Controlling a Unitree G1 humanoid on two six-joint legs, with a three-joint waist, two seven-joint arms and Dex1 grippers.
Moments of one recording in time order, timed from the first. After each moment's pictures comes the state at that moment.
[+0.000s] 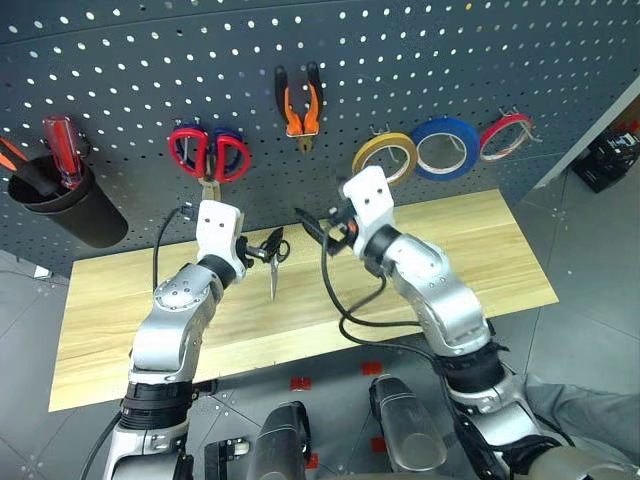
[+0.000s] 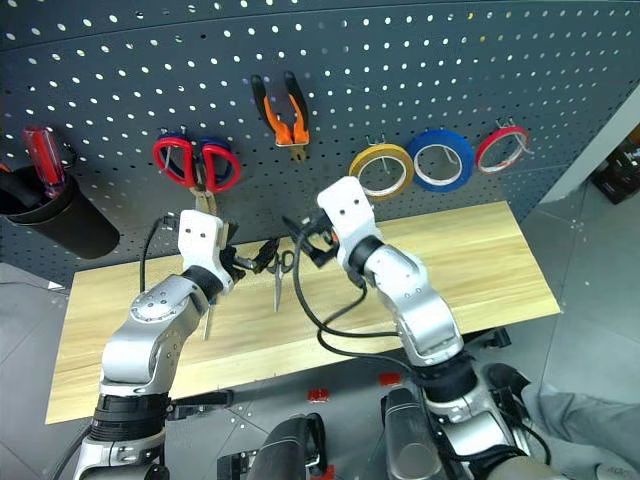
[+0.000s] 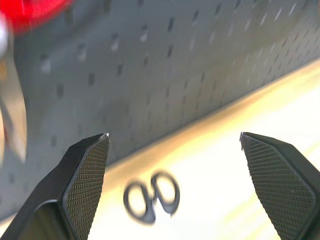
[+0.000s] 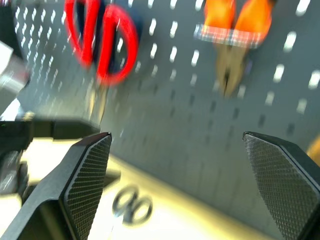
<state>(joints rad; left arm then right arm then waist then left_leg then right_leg) -0.31 0.39 0.09 -0.17 -0.24 0.61 -0.31 -0.54 -0.06 0.28 -0.28 0.07 0.65 0.35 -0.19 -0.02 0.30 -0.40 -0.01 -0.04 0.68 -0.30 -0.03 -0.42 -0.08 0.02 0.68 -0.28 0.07</state>
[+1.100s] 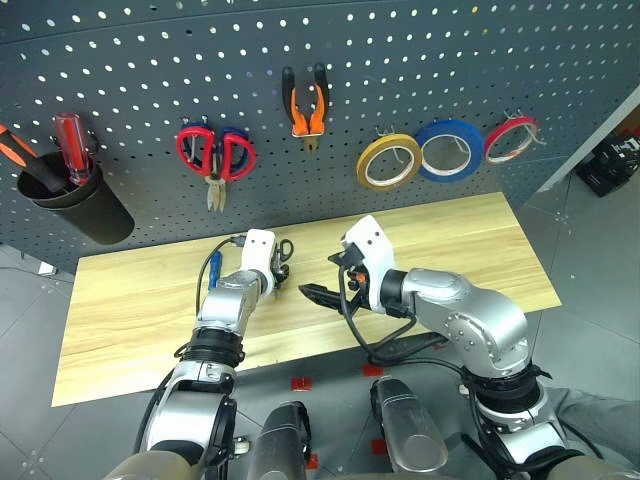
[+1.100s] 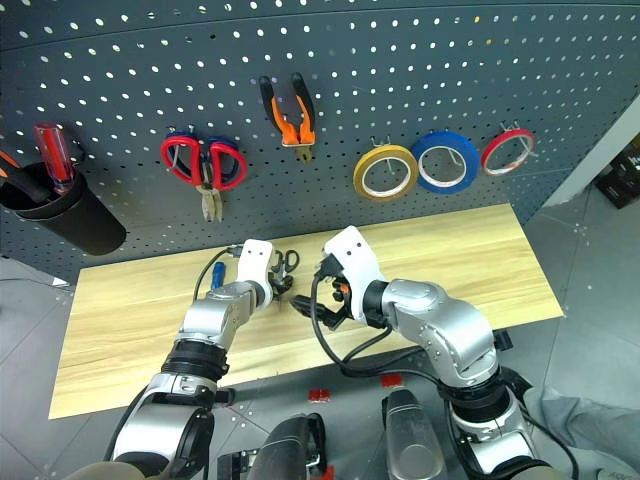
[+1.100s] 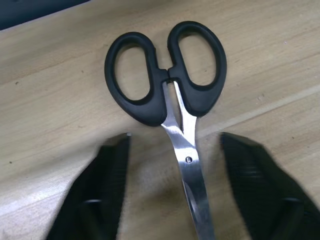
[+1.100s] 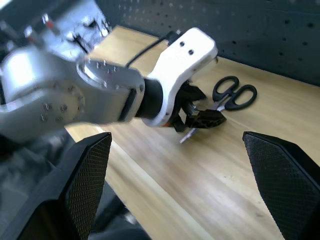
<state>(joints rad) -0.60 0.25 0.01 0.53 -0.07 0.62 -0.19 -0.53 -0.09 0.18 -0.46 0.41 1.22 0.43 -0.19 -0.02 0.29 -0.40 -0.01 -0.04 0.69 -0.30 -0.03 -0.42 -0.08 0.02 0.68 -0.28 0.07</state>
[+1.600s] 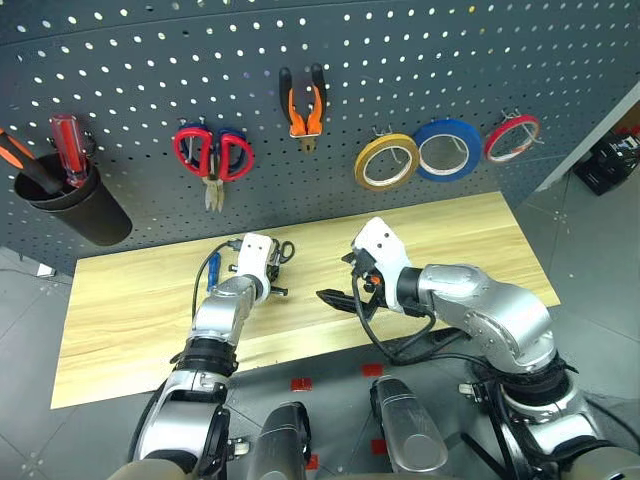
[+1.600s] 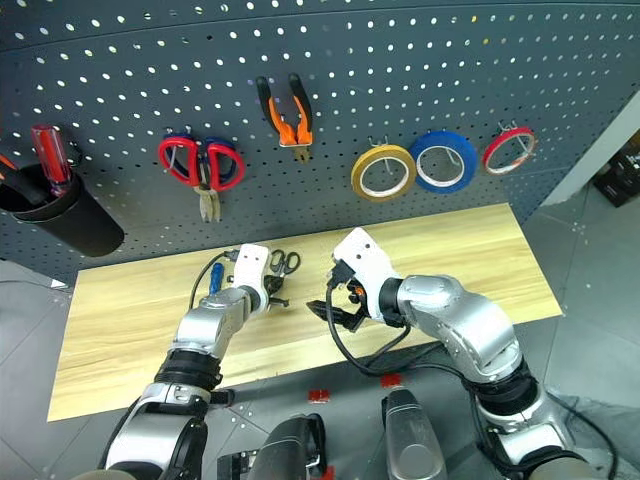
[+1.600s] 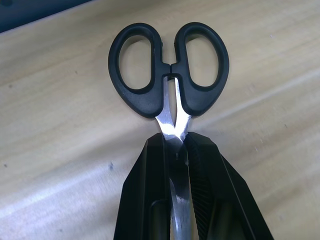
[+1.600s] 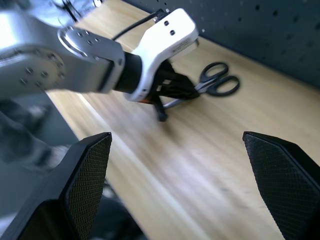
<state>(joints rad) -0.49 0.27 0.02 0.45 -0.07 0.51 -0.26 -0.53 -0.40 0.37 -0.52 0.35 1.02 0.51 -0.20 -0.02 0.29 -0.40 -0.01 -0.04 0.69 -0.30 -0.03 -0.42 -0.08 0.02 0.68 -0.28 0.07</state>
